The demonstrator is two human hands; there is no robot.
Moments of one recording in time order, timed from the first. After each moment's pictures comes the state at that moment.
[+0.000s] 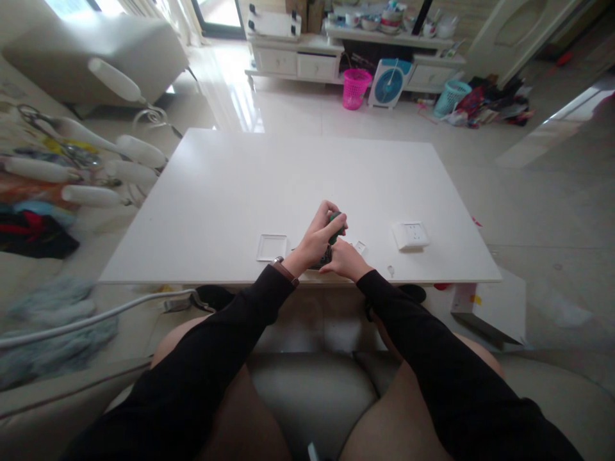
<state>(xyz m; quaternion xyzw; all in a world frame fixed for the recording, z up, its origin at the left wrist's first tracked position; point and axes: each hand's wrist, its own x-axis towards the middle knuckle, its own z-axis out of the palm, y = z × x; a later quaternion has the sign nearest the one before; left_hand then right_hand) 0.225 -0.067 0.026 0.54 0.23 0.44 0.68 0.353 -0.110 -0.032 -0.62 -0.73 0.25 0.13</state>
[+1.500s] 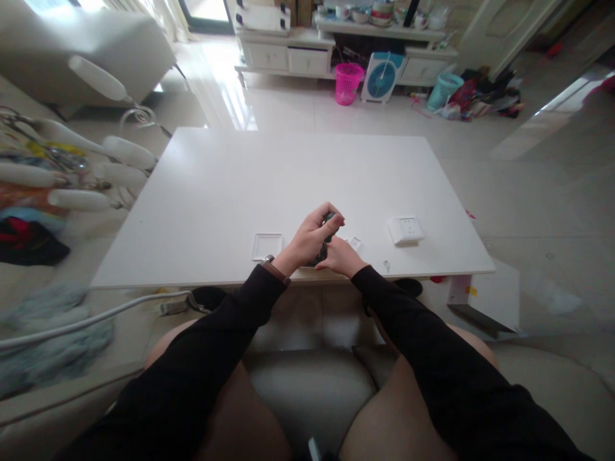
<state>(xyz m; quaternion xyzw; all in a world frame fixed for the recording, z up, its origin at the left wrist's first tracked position) 0.212 -0.067 0.040 0.66 0.23 0.39 0.60 0.353 -0.112 -0.033 -0.62 -0.74 0.25 0.14</state>
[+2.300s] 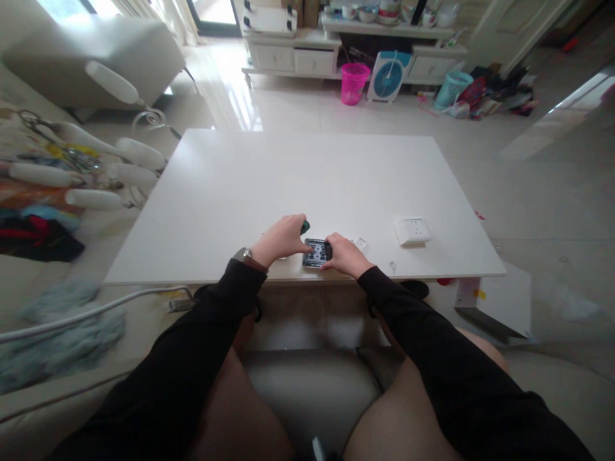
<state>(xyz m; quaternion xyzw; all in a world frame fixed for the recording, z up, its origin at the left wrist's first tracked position) 0.152 -0.037 0.037 0.88 0.42 0.07 0.22 0.348 -0.113 -0.019 -0.66 -0.72 0.22 0.05</state>
